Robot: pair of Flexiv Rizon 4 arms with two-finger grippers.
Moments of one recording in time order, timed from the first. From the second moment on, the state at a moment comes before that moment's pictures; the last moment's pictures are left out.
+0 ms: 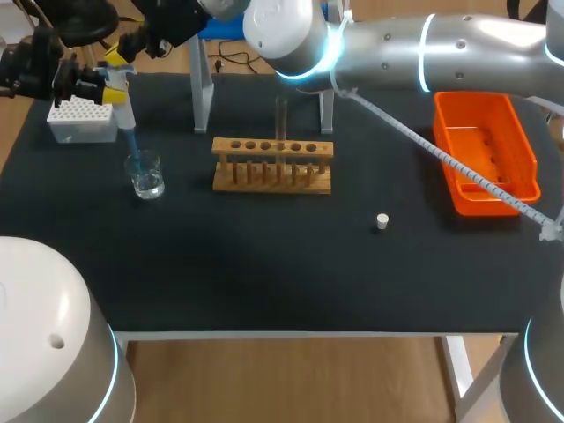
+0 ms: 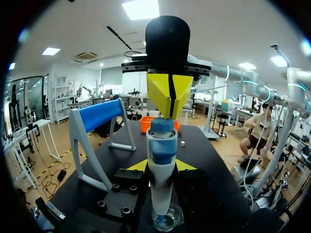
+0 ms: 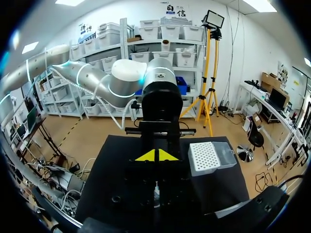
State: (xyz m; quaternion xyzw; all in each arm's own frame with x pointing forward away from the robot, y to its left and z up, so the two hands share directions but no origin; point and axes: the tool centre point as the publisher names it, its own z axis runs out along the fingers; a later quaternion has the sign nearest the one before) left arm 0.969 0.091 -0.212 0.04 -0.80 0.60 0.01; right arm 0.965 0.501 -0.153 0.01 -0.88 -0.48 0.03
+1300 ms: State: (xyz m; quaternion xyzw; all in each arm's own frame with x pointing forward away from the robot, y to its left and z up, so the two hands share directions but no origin) left arm 0.970 0.091 -0.208 0.04 -0.80 0.60 0.01; right arm 0.971 0.397 -0.093 0.07 -0.86 -0.50 0.00
